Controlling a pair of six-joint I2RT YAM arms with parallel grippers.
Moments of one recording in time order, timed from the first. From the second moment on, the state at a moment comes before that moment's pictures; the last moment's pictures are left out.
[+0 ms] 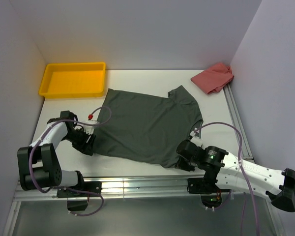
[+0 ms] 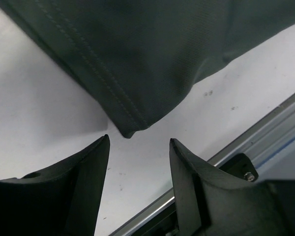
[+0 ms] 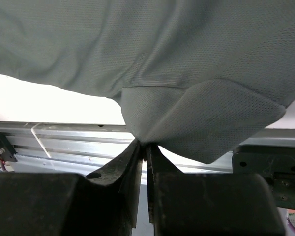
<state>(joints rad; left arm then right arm) 0.13 1.34 0.74 -0.92 0.43 0.72 1.04 0.72 0.52 -0.92 0.18 1.32</state>
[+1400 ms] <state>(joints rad) 0.13 1.42 0.91 -0.93 0.47 0.64 0.92 0.74 0.66 -0.96 0.24 1.14</state>
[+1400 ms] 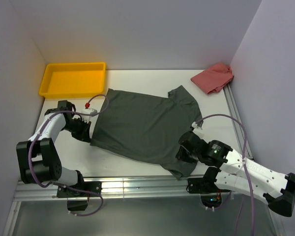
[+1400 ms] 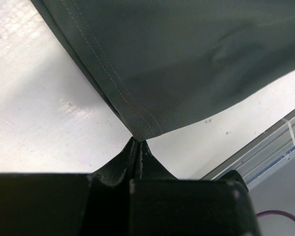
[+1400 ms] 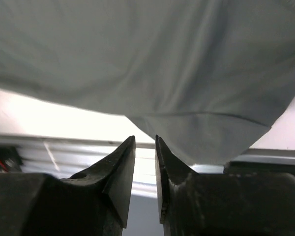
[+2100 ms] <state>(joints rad) 0.09 1.55 1.00 -0.86 0.47 0.55 1.18 0.81 0.57 -0.99 0.10 1.19</state>
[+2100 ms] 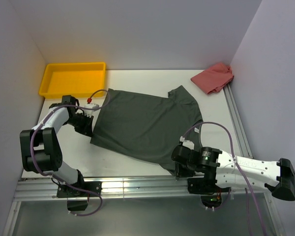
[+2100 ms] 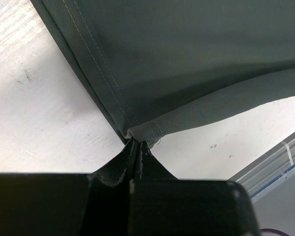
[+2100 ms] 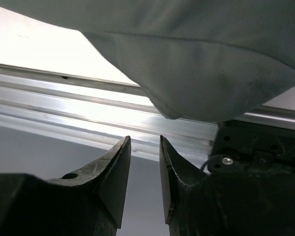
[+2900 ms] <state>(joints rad) 0.05 1.55 1.00 -0.84 0.45 0.53 1.24 1.00 0.48 -0.87 0.14 1.27</state>
